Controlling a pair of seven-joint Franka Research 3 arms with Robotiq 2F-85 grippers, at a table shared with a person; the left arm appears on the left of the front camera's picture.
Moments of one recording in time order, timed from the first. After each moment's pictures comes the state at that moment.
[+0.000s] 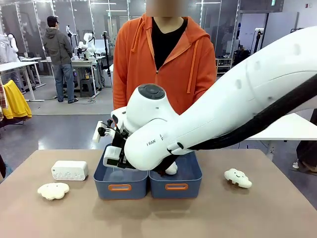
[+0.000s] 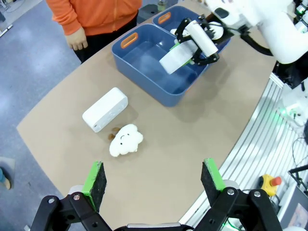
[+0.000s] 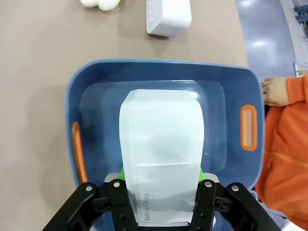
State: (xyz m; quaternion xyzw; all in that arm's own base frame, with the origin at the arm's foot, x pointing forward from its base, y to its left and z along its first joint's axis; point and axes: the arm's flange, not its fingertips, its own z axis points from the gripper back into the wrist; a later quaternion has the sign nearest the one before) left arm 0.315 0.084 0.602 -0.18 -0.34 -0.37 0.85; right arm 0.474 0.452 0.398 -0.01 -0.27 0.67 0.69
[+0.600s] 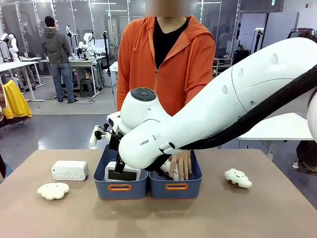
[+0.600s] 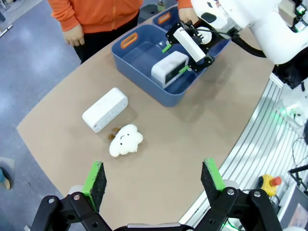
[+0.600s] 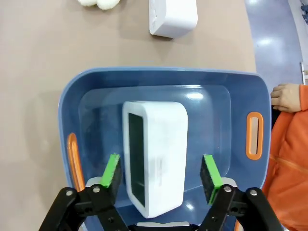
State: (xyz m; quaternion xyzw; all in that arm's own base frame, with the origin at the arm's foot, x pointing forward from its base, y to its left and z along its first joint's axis) left arm 0.315 0.084 0.602 -0.18 -0.34 -0.37 0.85; right arm 0.483 0.466 0.393 -0.01 -0.25 0.68 0.69
